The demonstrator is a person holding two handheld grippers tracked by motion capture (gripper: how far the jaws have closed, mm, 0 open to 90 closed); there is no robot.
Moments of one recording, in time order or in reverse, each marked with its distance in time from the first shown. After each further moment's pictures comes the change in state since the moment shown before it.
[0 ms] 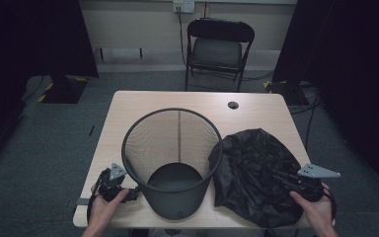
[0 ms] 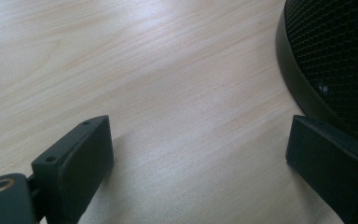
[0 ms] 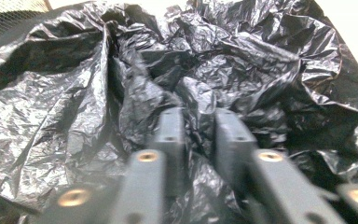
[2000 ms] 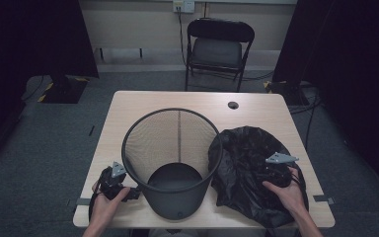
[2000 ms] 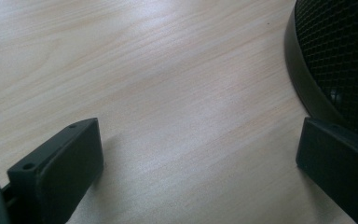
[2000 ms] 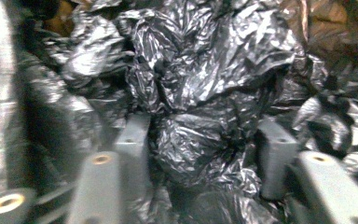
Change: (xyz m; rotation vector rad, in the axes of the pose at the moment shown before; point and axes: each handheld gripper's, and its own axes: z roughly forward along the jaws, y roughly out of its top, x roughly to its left) left arm 0.001 0.004 0.005 0.023 0.008 -0.010; right arm 0.001 0.009 0.094 0.151 -0.048 -0.017
